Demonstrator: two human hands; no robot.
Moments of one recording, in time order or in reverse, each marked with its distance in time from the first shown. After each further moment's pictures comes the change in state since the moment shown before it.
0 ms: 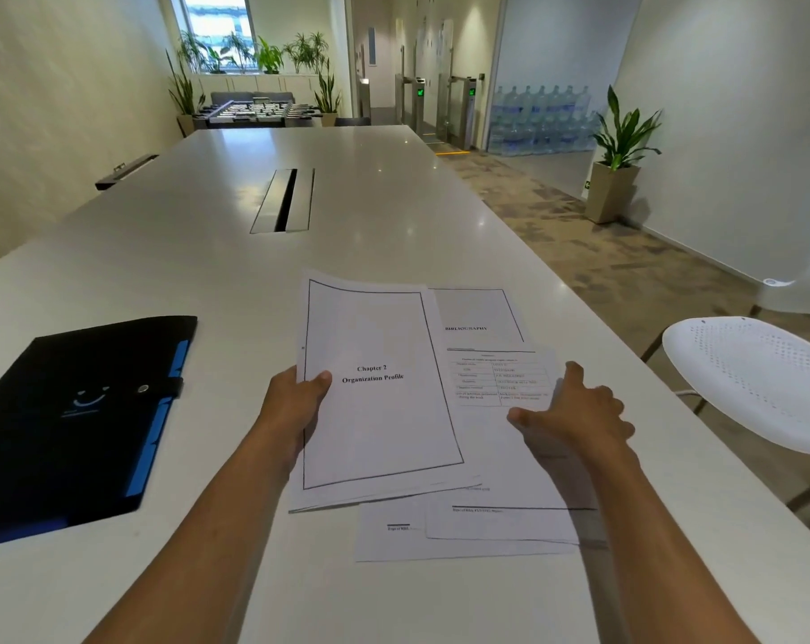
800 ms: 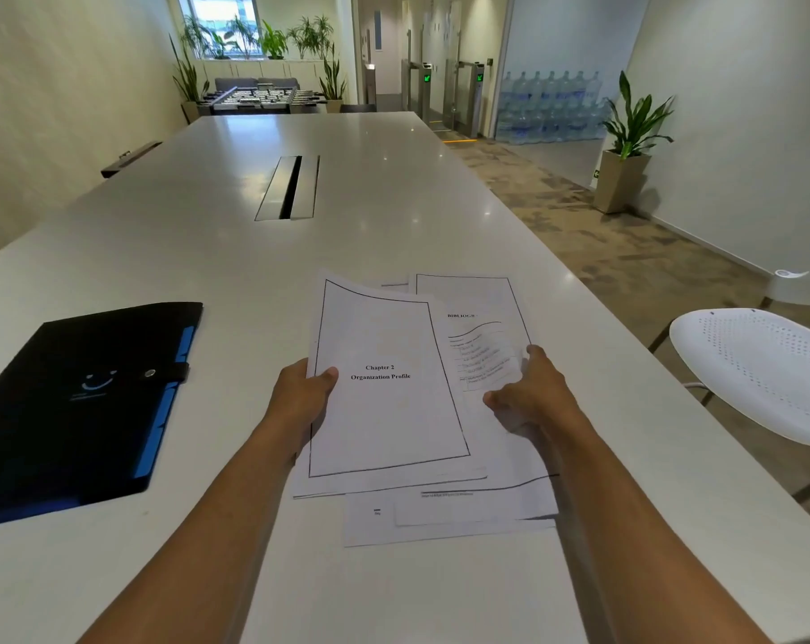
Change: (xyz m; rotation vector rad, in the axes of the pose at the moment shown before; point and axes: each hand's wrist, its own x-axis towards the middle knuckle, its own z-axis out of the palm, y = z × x) left_hand 0.001 -0.011 -0.002 0.069 -0.030 0.015; right_hand 0.009 -0.035 0.021 0.487 -0.122 -0.125
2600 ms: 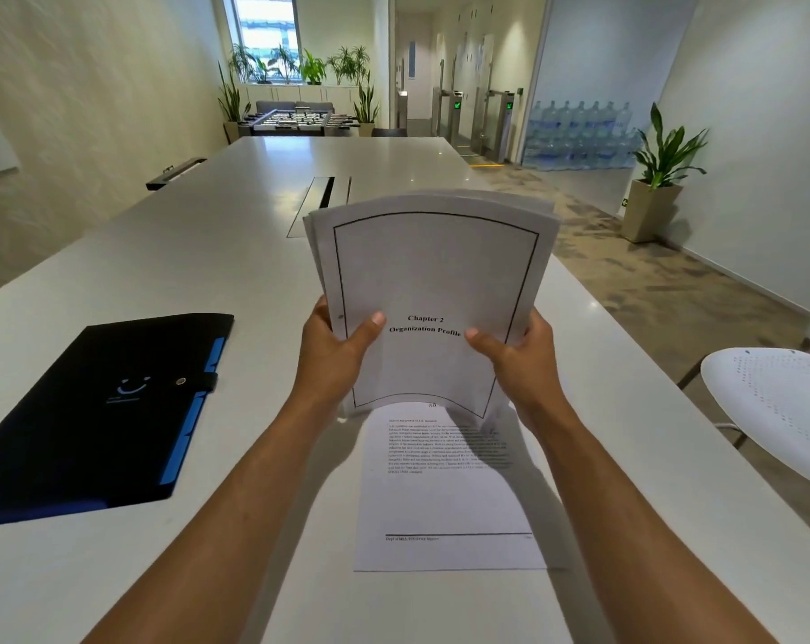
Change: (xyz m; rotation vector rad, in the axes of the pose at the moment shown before) left_hand -0.048 0.102 0.021 -0.100 0.048 0.495; right_hand -0.009 -0.077 0.014 0.650 0.049 -0.593
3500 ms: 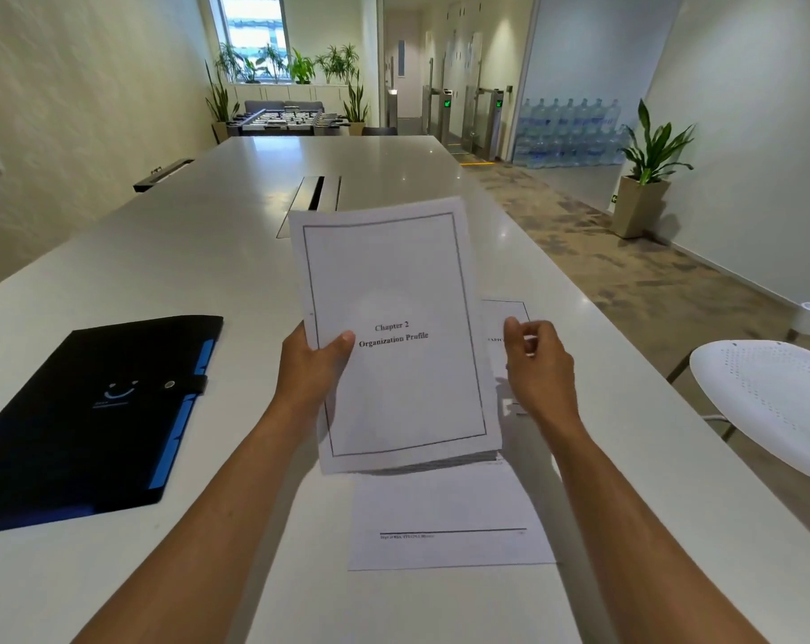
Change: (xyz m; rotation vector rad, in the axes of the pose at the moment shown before) left_hand 0.008 -0.042 -0.017 -0.079 0.037 -0.177; right_hand -0.007 0.016 -0.028 -0.517 0.199 0.183
